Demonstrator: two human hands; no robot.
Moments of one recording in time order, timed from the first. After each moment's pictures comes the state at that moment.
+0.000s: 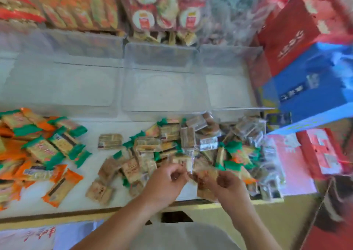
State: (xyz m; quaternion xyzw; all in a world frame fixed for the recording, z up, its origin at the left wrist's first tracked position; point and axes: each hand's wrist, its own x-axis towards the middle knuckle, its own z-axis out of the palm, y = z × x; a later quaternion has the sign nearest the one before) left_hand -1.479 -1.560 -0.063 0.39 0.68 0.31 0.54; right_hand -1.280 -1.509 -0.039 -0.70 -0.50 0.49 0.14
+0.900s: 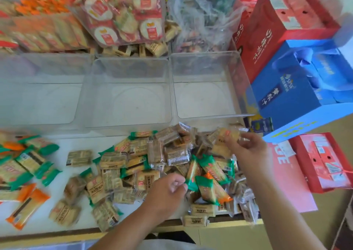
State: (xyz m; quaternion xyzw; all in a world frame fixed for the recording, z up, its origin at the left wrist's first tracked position) left_hand -1.368 -1.490 -0.075 0.37 0.71 0.26 0.54; right_hand -1.181 -1.338 -0.008 -0.71 -0.51 0.40 0.27
